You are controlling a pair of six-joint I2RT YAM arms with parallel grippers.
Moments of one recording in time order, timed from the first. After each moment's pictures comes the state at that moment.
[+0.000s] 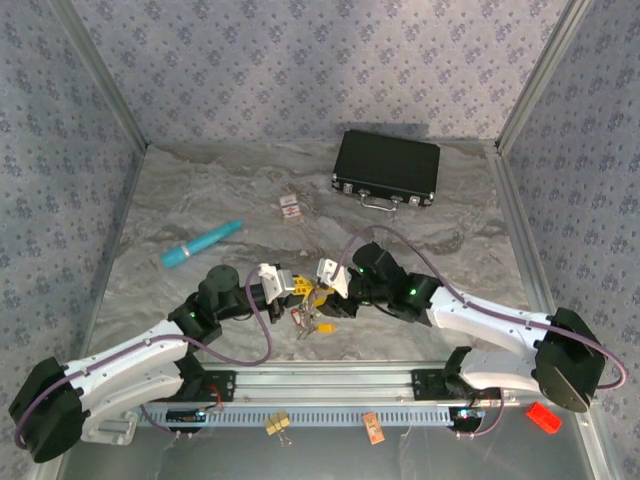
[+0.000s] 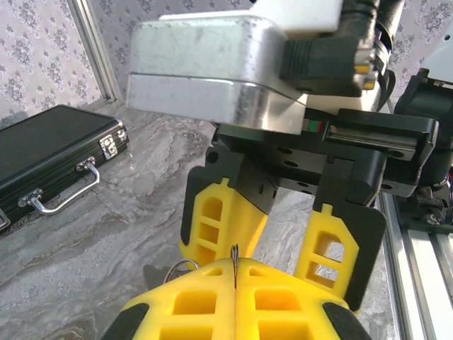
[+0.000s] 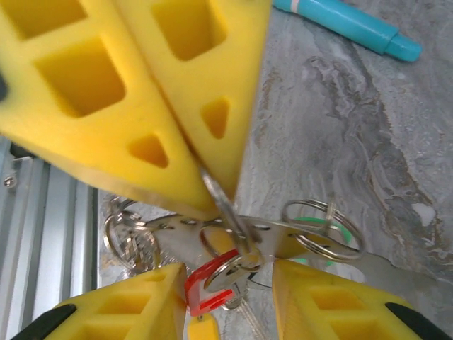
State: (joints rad) left arm -0.84 0.83 0.34 0.34 0.43 0.14; right arm 0.93 1.17 0.68 -0.11 -0.35 -0.24
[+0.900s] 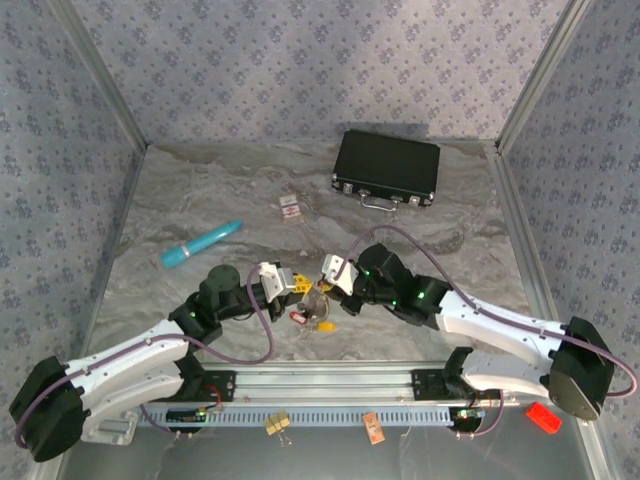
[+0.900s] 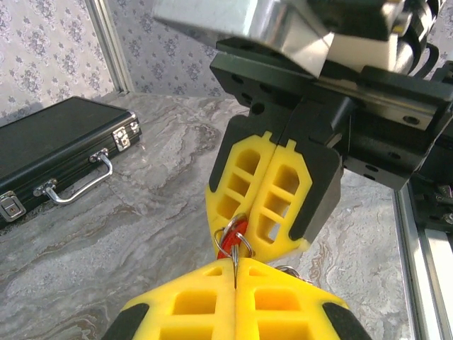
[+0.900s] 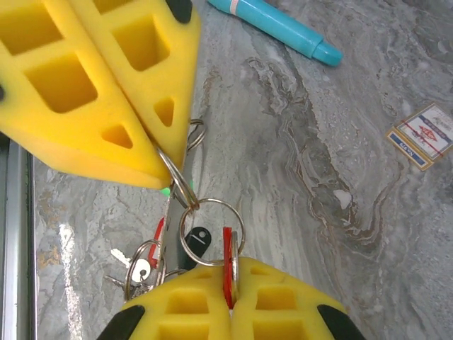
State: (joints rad) left arm -0.84 0.84 0.34 0.33 0.39 0.14; right arm 0.94 1.09 0.69 -0.17 -0.17 -0.28
